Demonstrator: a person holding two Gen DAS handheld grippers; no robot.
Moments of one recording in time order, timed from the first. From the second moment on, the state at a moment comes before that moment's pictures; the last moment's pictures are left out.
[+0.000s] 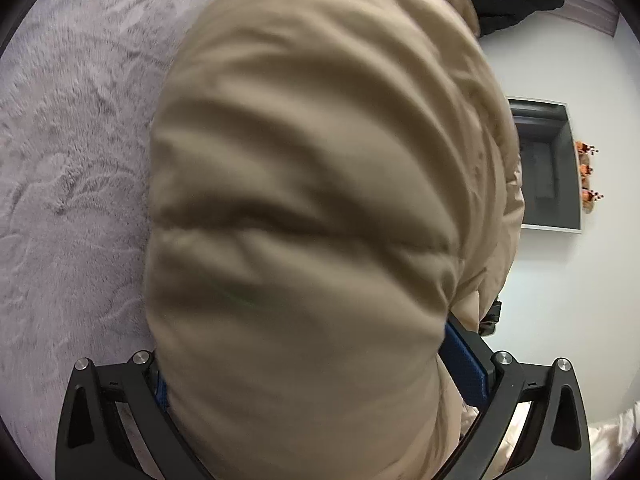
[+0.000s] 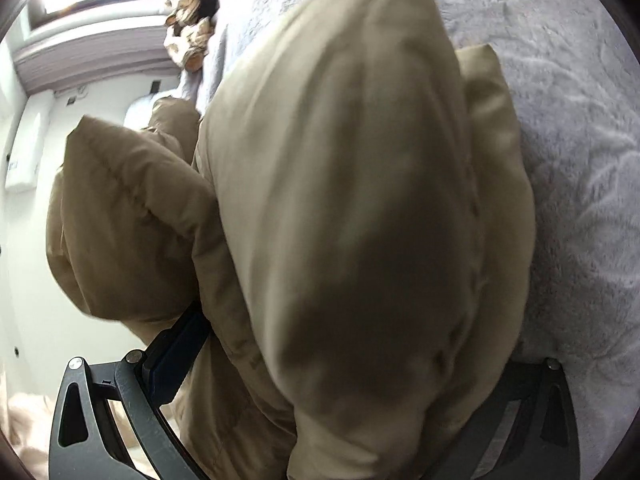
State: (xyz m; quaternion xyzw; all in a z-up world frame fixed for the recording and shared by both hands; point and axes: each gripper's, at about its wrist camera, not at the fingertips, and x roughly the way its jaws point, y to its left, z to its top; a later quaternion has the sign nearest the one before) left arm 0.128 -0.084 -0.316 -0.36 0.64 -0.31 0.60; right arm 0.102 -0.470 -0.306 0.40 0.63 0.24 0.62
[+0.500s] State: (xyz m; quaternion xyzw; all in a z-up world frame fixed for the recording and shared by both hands) left arm 0.119 -0.059 -0.208 -0.30 0.58 -0.35 0.67; right arm 0.096 -0.431 -0.232 0.42 0.58 0.25 0.65
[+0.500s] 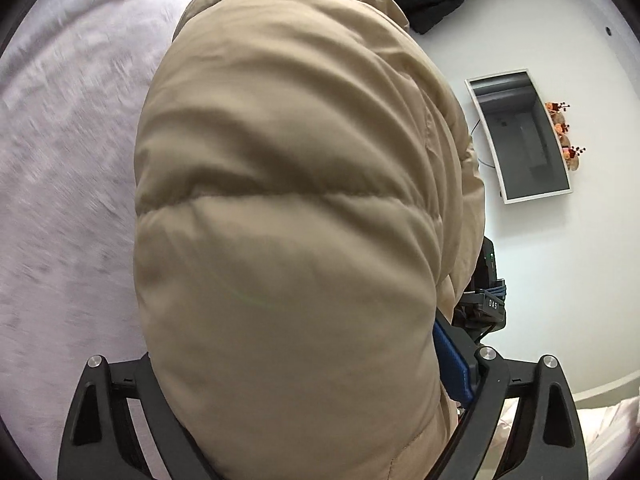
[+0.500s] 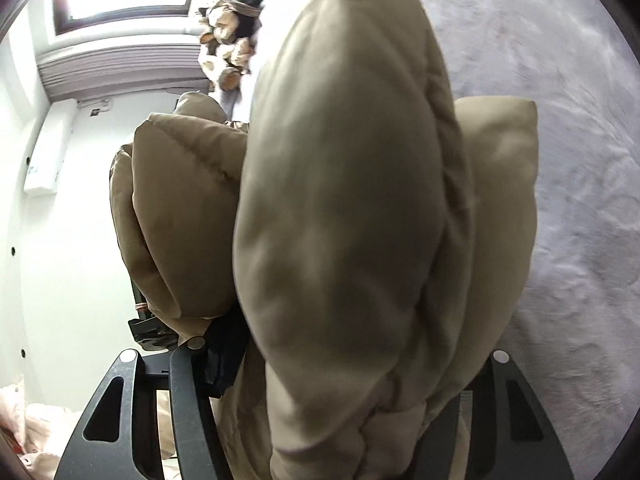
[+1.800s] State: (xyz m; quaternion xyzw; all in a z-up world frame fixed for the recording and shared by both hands) left arm 0.191 0.163 -0.219 -0.26 0.59 -0.20 0.74; right arm 0.146 -0.226 -0.233 0.41 0.56 0.18 0.69
